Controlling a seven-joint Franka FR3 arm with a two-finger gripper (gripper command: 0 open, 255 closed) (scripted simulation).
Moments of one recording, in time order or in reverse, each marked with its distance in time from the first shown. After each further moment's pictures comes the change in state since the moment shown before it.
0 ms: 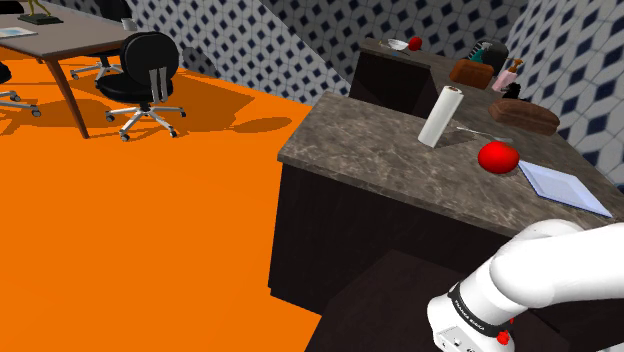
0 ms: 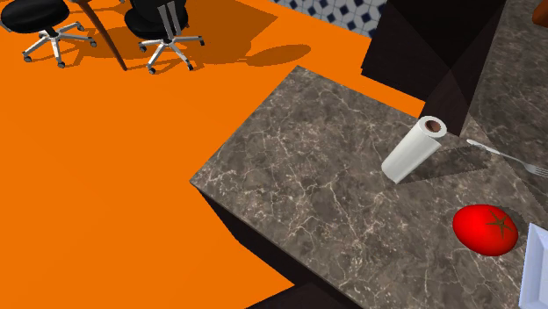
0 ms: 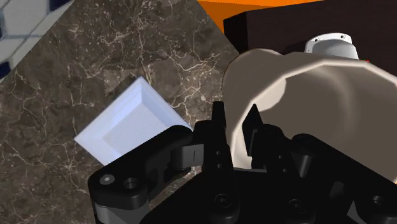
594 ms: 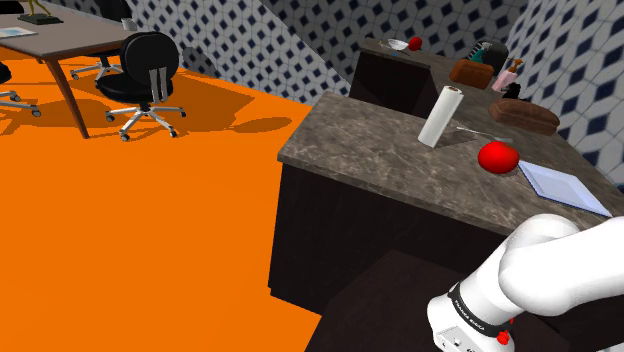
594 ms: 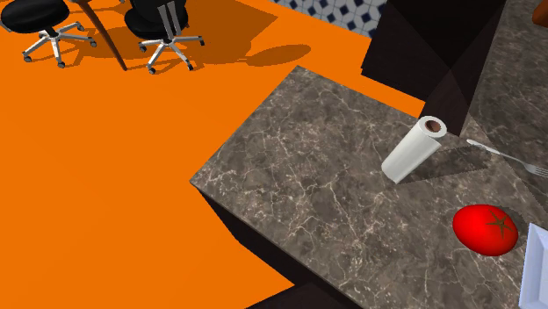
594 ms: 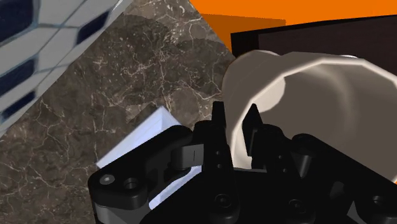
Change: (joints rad) arm 0.189 0.046 -0.291 0.213 -0.086 0.008 -0.208
